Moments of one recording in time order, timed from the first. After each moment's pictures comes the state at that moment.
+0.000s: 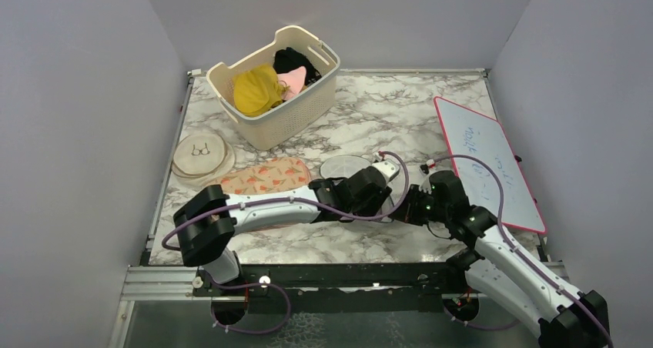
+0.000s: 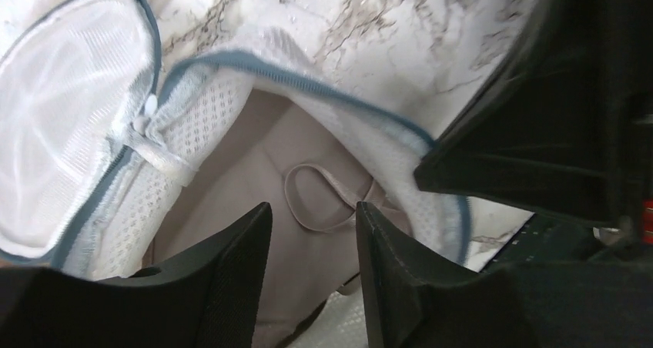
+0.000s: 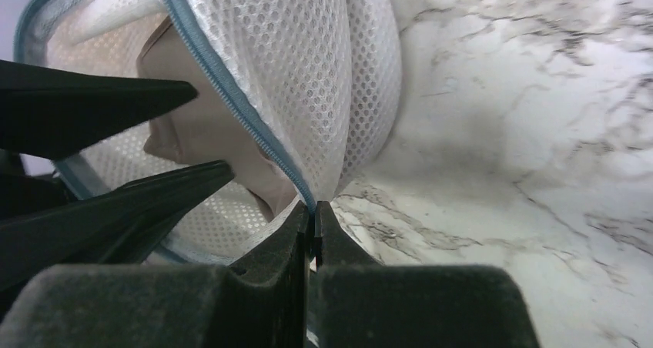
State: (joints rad) left arm -1.18 1.57 1.10 -0.26 -0.21 -0.33; right arm 0.48 0.73 0.40 -0.40 -0.31 0.71
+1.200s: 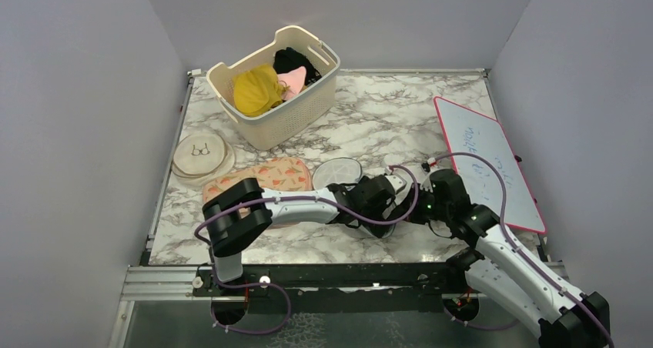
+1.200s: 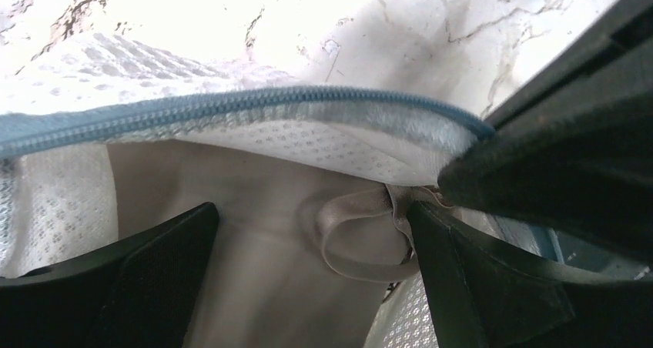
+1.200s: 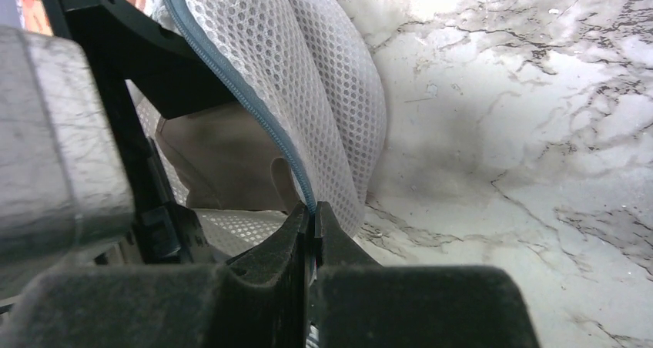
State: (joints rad) left arm -1.18 1.78 1.12 -0.25 -0.09 -0.31; right arm 0.48 0.72 0.45 -0.48 -0.23 0.68
